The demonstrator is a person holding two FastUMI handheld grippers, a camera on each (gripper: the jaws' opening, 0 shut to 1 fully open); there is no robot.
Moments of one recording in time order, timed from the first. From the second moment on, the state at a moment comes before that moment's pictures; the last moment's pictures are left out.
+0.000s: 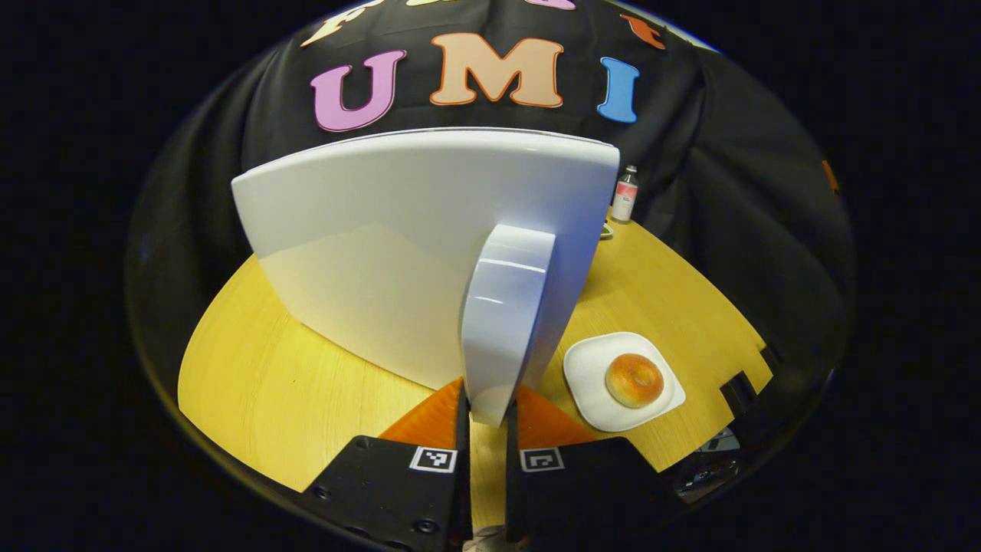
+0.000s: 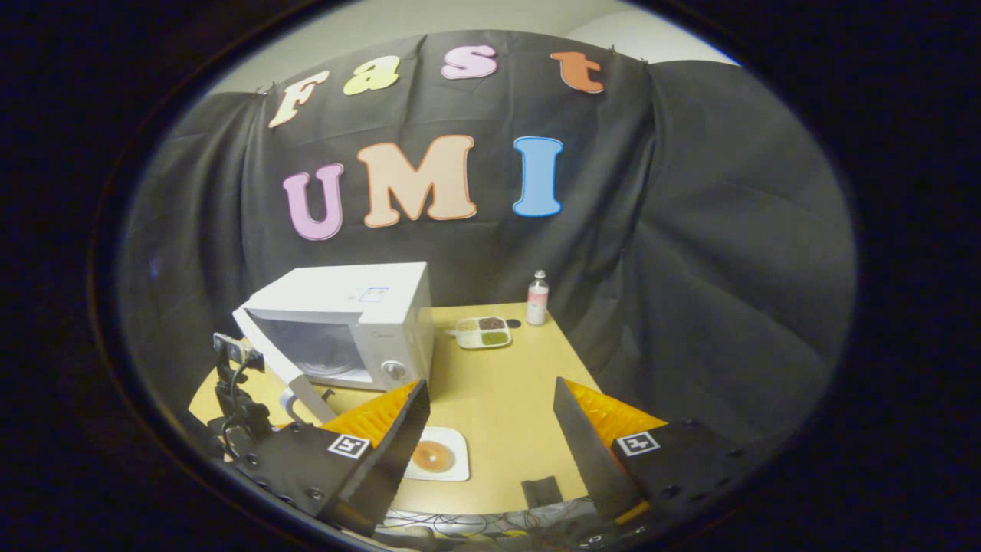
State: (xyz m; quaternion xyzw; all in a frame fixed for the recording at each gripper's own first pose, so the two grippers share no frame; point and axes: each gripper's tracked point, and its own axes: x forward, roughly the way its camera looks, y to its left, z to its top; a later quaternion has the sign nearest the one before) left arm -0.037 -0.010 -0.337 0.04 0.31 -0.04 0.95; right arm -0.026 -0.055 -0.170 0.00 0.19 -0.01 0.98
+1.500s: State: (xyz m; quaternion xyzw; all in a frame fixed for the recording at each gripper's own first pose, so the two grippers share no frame) left arm -0.190 0.234 -0.297 -0.10 0.33 0.13 0.93; right arm 0.009 0.052 -0.287 -0.03 0.29 0.00 0.96
